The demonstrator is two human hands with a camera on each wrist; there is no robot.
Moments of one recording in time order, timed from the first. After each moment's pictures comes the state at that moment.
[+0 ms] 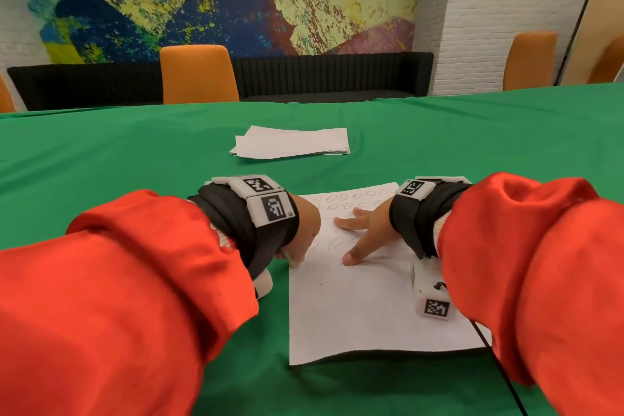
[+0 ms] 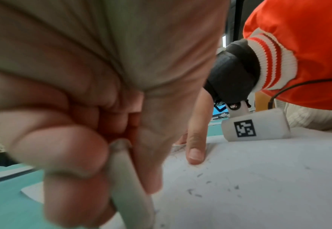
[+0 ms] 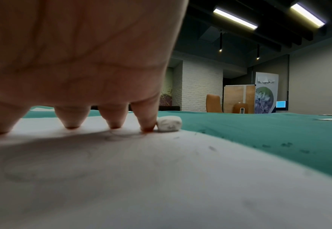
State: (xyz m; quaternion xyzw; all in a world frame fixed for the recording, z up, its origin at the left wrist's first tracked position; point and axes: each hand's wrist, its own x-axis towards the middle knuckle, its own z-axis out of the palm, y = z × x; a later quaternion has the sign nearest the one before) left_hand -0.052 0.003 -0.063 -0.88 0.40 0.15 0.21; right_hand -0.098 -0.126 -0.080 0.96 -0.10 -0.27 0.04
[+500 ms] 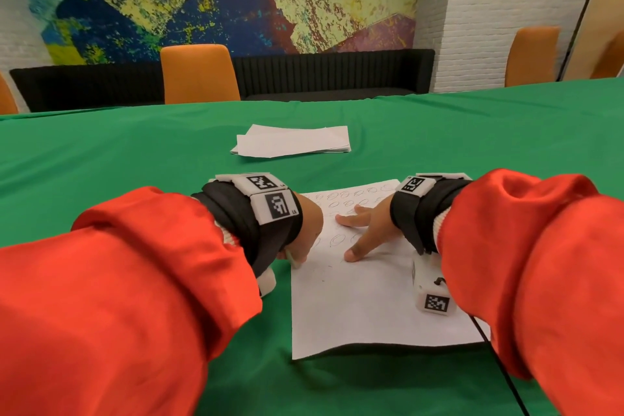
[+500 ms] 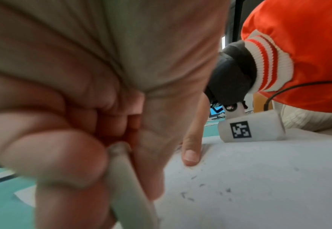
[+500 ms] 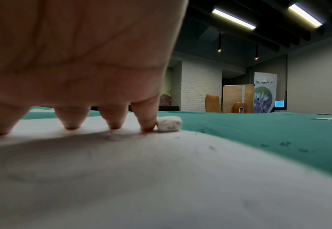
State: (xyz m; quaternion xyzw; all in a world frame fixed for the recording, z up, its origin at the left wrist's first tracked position) left_hand -0.052 0.002 -0.062 -0.88 0.39 0.18 0.18; right_hand -0.102 -0.123 -0.078 0.96 -0.10 -0.27 0.03
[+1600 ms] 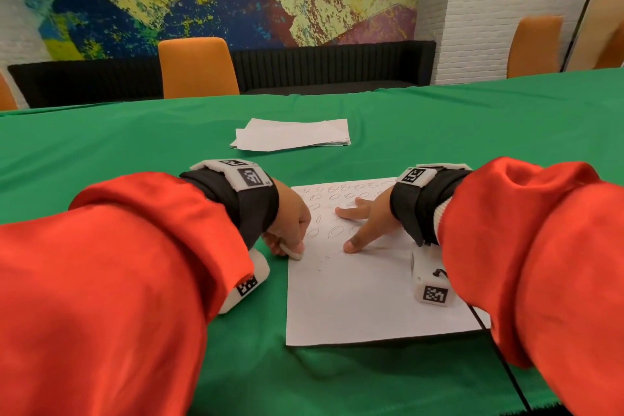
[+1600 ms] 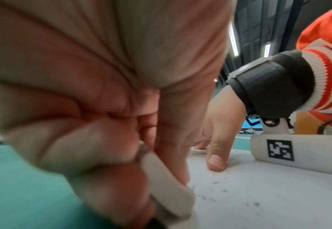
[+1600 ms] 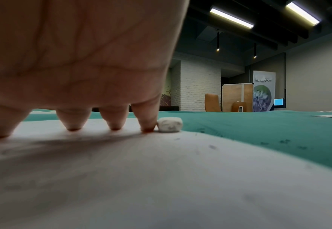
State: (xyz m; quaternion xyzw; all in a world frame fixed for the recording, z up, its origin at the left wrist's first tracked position) left_hand -0.026 0.017 -0.073 -0.90 0.34 0.28 0.01; right_hand -0.099 -0.126 -0.081 0.96 -0.09 -0.27 0.04
